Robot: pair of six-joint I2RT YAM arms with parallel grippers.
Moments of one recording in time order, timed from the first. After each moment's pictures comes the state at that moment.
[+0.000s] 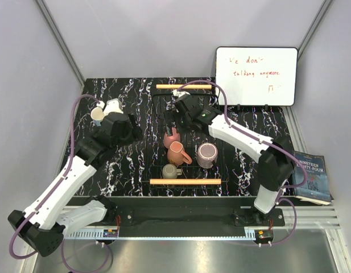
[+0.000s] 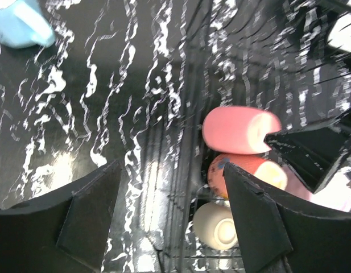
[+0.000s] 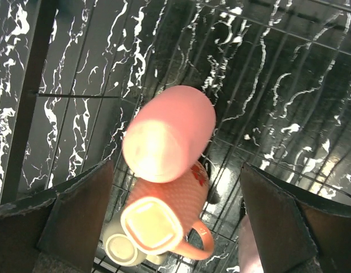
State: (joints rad) left arm -0.55 0.98 1.09 -0.76 -0.37 -0.63; right arm 0.77 1.76 1.52 -0.57 0.10 0.45
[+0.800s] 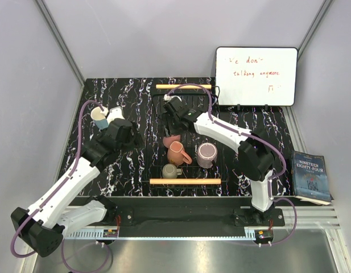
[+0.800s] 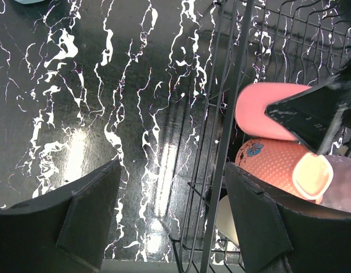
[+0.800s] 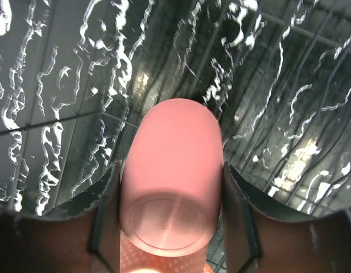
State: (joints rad) left arm -0.56 0.97 0.96 -0.76 -0.40 -0.67; right arm 0.80 1.98 1.65 -0.60 0.13 0.42
